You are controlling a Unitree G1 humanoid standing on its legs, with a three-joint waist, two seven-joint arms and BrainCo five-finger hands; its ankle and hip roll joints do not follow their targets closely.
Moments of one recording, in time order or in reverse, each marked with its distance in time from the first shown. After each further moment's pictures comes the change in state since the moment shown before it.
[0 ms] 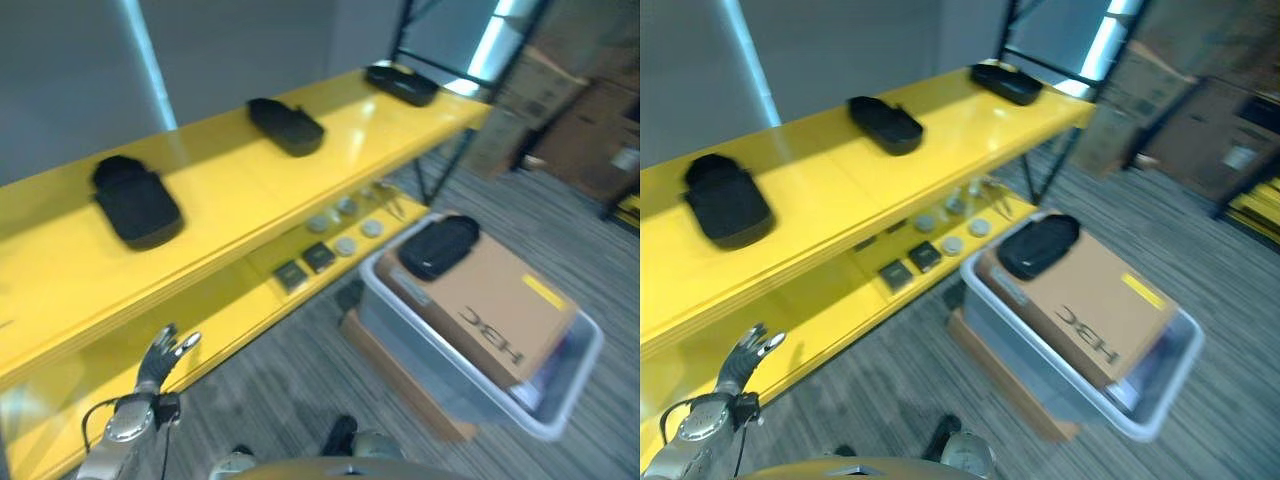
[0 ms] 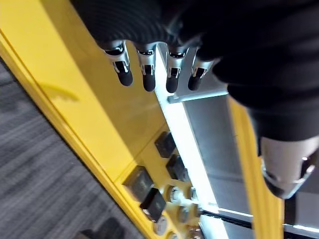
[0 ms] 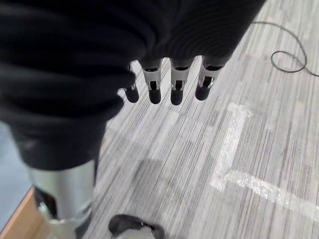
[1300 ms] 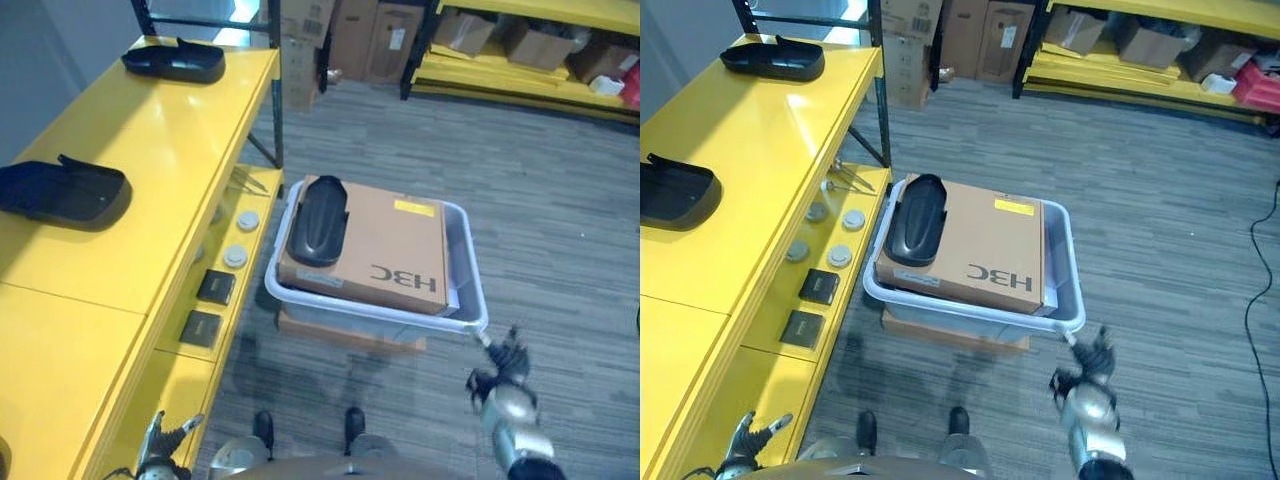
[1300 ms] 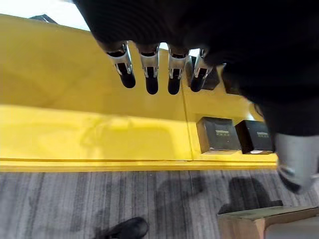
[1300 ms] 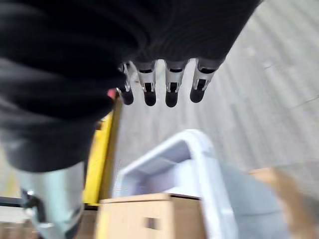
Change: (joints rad) left arm -0.068 -0.235 -0.026 0.786 0.436 -0.107 0.178; right arm -0.196 -0.088 -0.151 -0.724 -0.081 -0.333 -0.312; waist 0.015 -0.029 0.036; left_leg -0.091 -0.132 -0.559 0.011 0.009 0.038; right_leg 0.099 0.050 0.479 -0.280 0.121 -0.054
